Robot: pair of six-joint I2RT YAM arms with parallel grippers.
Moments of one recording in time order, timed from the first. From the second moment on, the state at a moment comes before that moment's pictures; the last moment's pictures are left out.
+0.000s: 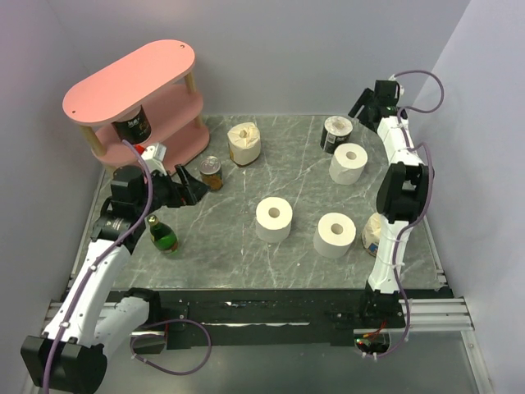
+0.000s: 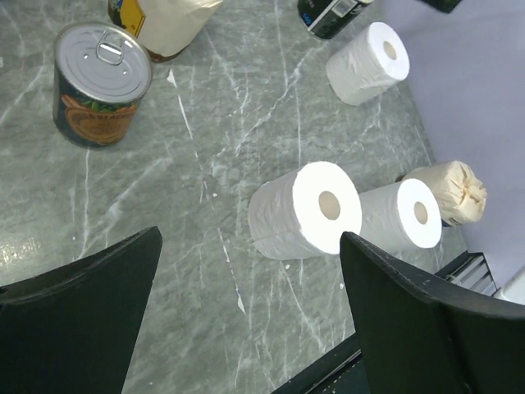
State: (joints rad) left arm -0.17 0.88 0.82 -0.30 0.41 -0.47; right arm -0.07 2.23 2.13 -0.52 0.10 0.47
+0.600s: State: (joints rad) left arm -0.10 0.93 0.82 -0.26 0.54 -0.47; right arm -0.09 2.39 2.19 -0.49 -0.06 0.52
